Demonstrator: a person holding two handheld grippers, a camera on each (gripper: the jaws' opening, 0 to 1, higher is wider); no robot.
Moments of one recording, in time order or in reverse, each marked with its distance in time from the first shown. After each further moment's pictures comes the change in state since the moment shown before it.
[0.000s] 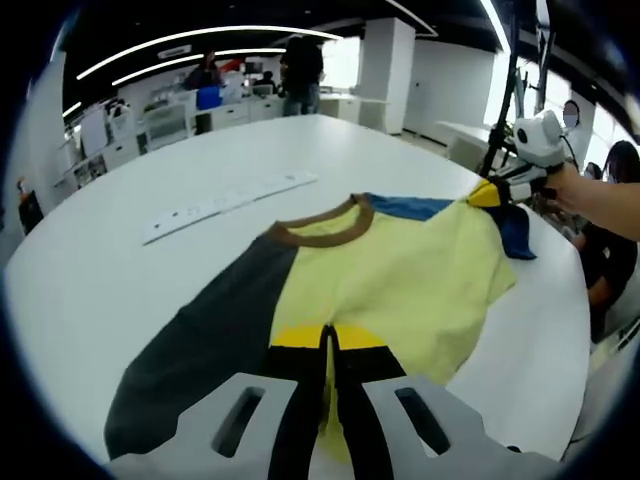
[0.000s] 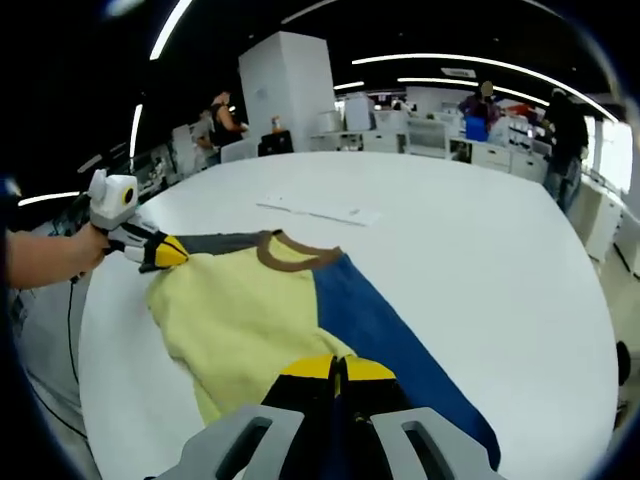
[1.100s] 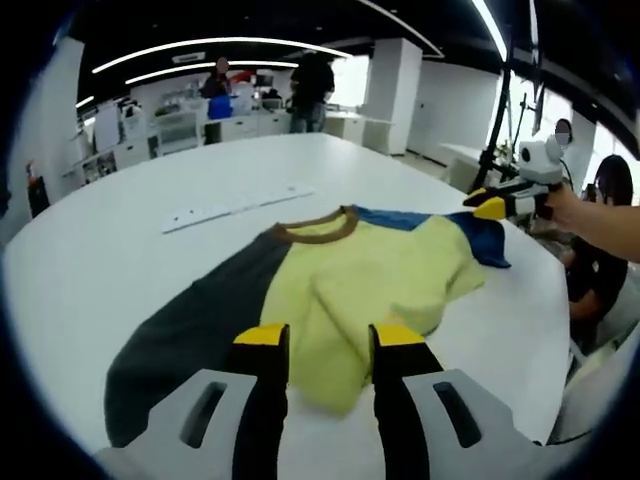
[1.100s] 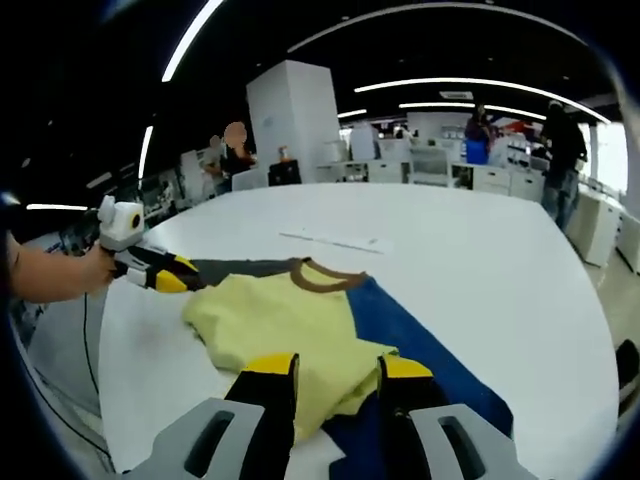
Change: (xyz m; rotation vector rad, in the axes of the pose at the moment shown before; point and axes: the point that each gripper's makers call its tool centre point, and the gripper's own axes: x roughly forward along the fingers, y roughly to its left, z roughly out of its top) left arm -0.058 -0.027 -0.015 -0.051 -0.082 0.010; right arm -0.045 0.036 0.002 0.029 -0.126 0.025
